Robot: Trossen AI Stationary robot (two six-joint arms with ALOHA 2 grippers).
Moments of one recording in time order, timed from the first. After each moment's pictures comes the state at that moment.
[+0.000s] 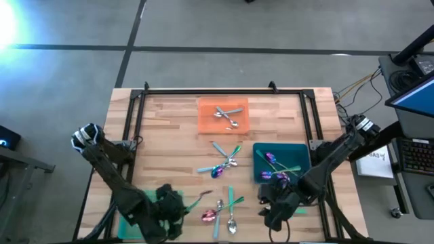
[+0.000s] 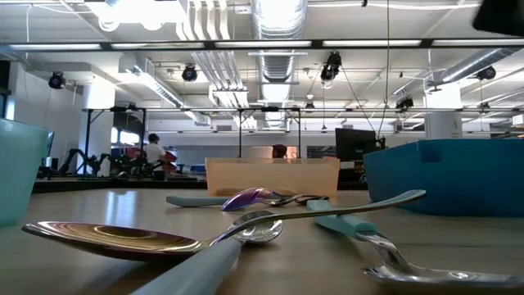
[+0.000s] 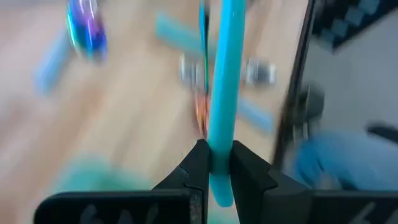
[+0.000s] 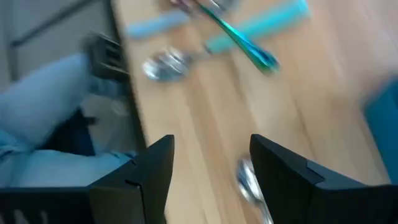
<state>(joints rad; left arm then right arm) -0.89 1.66 1.29 -0.72 -0.54 -1.25 0.72 1.54 1.16 -0.59 0.15 1.03</state>
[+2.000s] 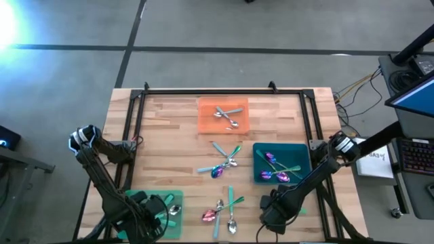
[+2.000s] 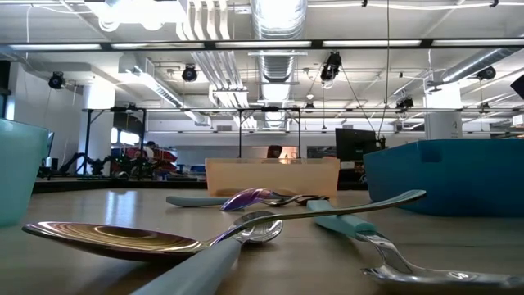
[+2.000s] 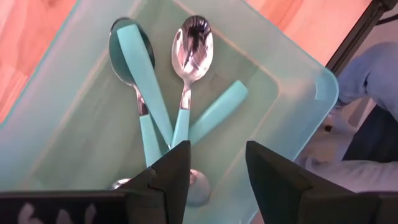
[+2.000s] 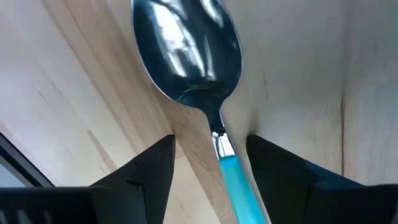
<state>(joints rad) -1.00 1.66 1.29 -1.00 -0.17 -1.63 0.73 1.91 1.16 -0.81 -0.21 1.08</state>
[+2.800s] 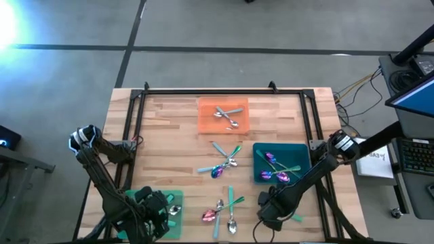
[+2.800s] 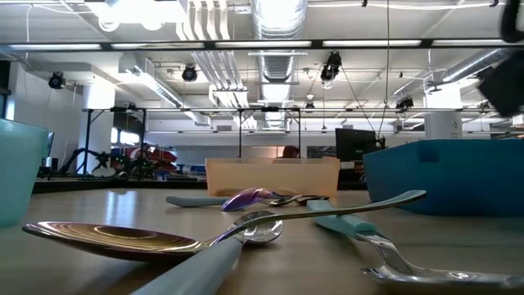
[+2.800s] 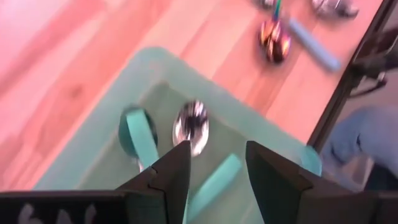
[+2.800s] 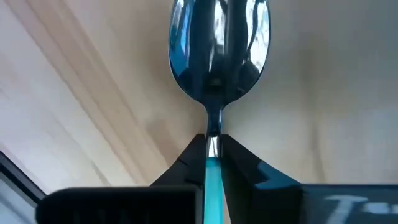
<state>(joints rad) -1.00 1.66 1.30 -1.00 -0.46 -1.60 0.68 1.85 1.15 -0.80 -0.19 1.09</state>
